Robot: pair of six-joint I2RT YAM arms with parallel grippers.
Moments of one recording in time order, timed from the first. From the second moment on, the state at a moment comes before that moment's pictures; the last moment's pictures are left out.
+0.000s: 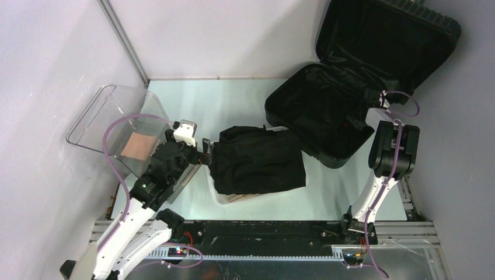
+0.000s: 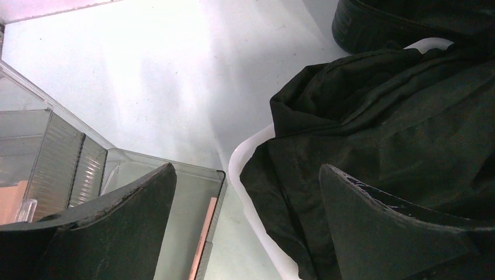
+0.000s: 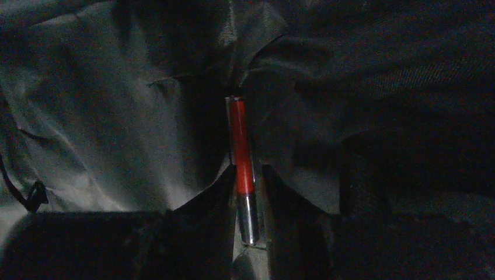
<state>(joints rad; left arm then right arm) -0.51 0.61 0.65 -0.32 -0.21 -0.05 -0.22 1.95 1.31 -0.27 0.07 0.71</state>
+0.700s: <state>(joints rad) -0.51 0.62 0.65 -0.31 -0.26 -0.04 -0.24 2.03 1.35 -0.30 0.00 0.85</state>
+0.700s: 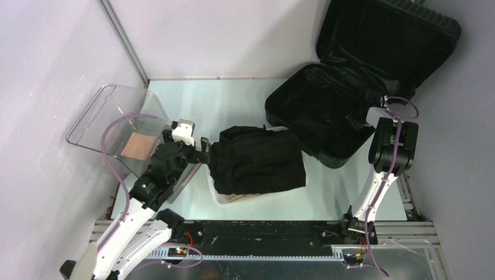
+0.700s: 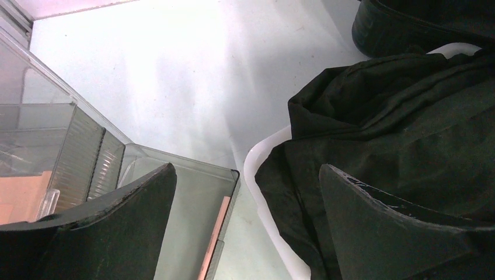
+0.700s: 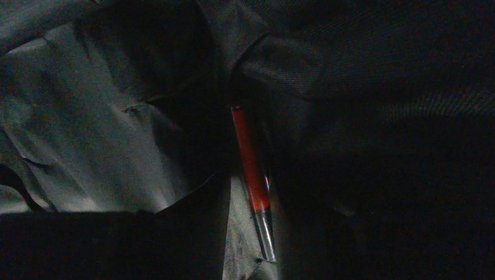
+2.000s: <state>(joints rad) -0.51 0.72 0.91 -0.43 -0.07 -0.17 -0.19 1.64 1.30 -0.31 -0.16 0.63</state>
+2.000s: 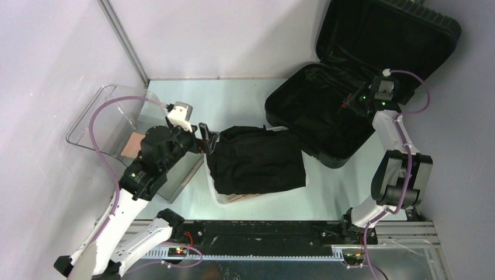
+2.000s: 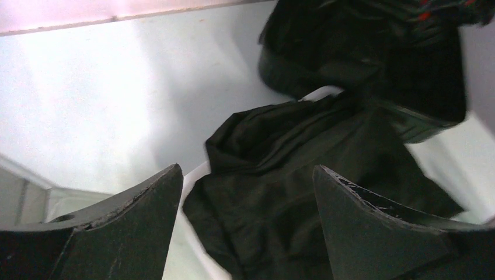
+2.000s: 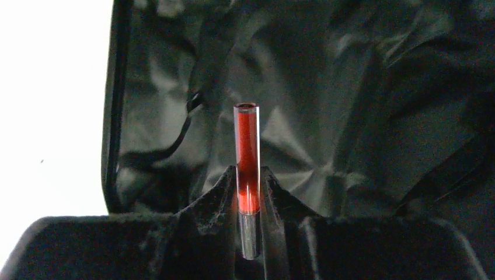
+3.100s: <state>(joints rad) -0.52 1.02 1.03 -0.04 0.52 -0.87 0.85 1.02 0.90 0.15 -0.20 0.74</state>
